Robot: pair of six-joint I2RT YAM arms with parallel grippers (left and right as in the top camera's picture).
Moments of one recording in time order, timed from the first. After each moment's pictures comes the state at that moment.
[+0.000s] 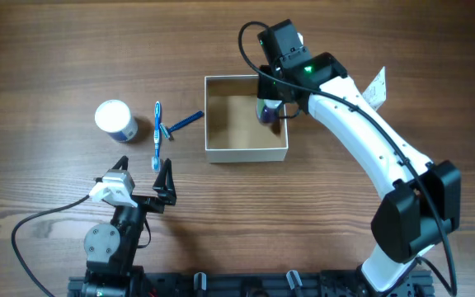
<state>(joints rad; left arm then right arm) -0.11 0.01 0.01 -0.07 0.07 -0.29 0.49 1.86 1.61 -0.81 0.15 0.48</state>
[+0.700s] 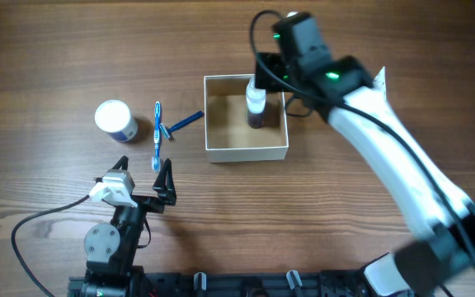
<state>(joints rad) -0.11 0.01 0.01 -0.07 0.07 -0.29 0.48 1.68 1.61 -0.81 0.17 0.42</state>
